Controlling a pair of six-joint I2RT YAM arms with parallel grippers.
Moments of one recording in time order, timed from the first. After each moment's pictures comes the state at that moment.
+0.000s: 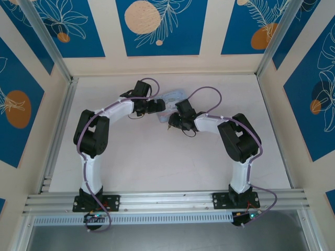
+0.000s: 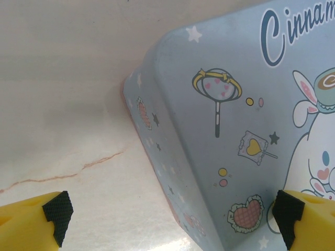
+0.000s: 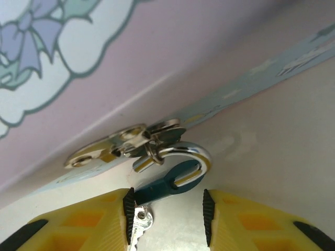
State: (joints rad) left arm -0.44 2.05 1.53 -0.46 0.19 -0.53; right arm 0.55 1.92 1.13 -0.14 -0.04 0.77
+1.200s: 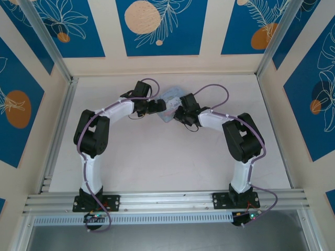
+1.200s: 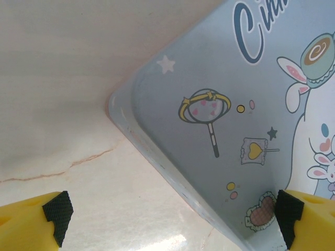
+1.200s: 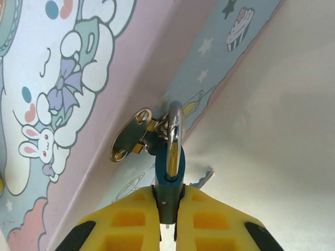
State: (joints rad) left arm -0.43 2.05 1.53 -0.45 0.22 -0.55; right arm 0.49 1.90 1.18 -0.18 -0.05 0.90
